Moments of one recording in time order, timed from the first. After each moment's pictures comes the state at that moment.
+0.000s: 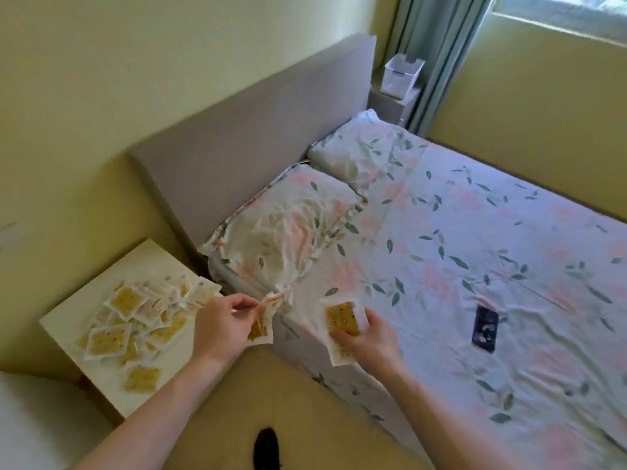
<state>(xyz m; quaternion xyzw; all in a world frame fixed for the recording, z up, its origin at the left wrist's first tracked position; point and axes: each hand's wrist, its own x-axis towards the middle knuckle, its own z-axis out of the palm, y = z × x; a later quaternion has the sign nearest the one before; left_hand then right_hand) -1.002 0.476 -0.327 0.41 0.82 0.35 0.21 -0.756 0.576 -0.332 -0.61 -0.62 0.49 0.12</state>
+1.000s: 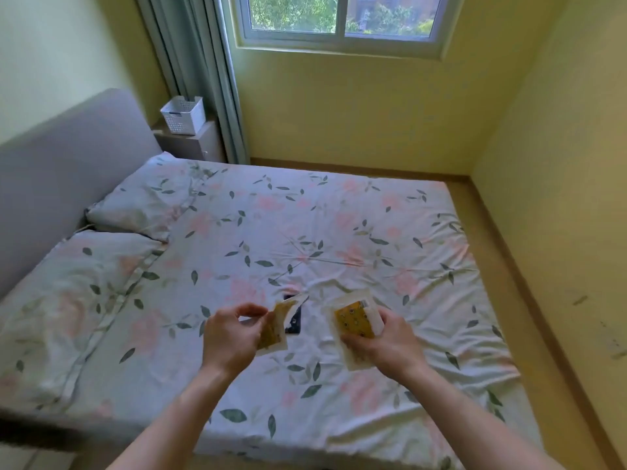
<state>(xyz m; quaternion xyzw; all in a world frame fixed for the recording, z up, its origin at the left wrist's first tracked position) -0.391 0.645 -0.284 0.56 0.68 0.36 0.31 -0.115 0.619 -0.270 -0.69 -0.51 0.42 0.29</state>
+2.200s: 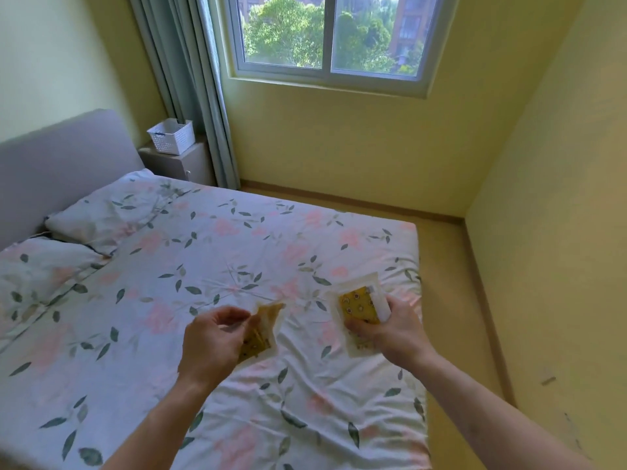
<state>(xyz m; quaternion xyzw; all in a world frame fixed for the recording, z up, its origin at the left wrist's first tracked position) 0.009 0.722 -0.239 0.49 0.70 0.44 0.28 0.304 0.765 -0.222 -0.61 -0.54 0.47 0.33</state>
